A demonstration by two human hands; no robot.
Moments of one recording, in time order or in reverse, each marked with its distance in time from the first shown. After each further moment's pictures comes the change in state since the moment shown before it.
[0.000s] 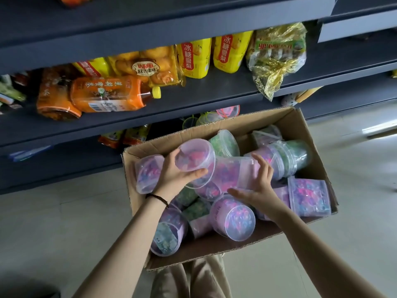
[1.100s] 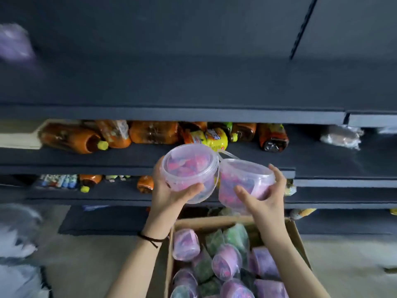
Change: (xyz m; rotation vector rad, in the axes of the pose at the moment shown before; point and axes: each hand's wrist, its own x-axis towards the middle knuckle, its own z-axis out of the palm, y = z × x) left_hand -0.202 0.256 -0.142 -0.357 0.487 0.740; right_hand -0.092 -0.332 -0.041 0.391 0.245 -0.523
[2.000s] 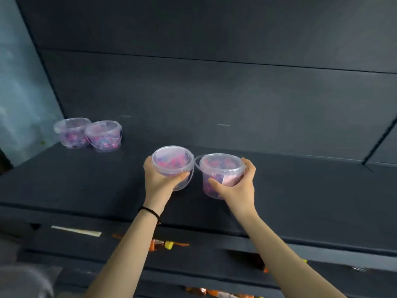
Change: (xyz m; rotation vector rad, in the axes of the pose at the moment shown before) left_hand 0.318 0.068 -0.237 0.167 0.315 0.062; right_hand 0.176 -0.138 0.354 -0.114 -0.124 -0.198
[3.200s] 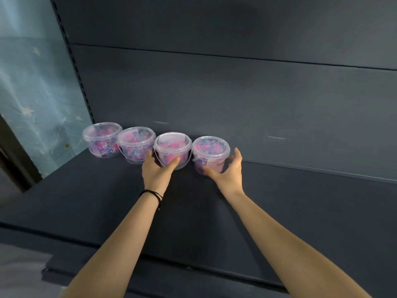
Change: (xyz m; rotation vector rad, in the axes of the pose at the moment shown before) left_hand 0.141 -0.046 -0.083 0.203 0.134 -0.192; right_hand 0.093 0.004 0.184 -0.073 -0.118 0.123
